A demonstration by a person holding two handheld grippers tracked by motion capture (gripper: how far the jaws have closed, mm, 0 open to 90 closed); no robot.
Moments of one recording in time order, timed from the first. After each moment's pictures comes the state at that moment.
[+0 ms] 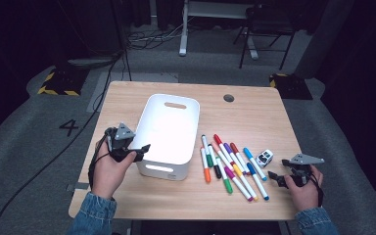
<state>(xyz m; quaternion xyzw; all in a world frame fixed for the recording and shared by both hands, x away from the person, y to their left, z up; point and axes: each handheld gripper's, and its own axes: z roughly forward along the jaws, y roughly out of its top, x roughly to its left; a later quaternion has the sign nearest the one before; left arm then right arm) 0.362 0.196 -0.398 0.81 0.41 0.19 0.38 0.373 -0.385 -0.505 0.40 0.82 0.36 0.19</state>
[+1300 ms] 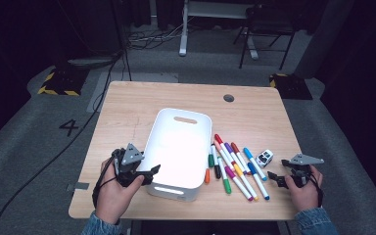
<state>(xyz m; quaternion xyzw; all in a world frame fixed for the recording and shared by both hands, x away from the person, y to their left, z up) 0.307 0.168 -0.400 0.82 0.39 0.17 0.39 0.371 -0.383 -0.505 0.40 0.82 0.36 0.19</state>
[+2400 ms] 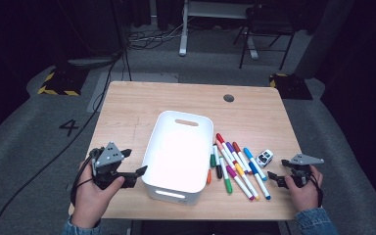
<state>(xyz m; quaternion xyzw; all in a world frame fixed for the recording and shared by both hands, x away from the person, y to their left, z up) 0.294 0.216 -0.376 0.81 0.36 0.17 0.43 0.371 -0.383 -0.505 0.41 0.82 0.36 0.19</state>
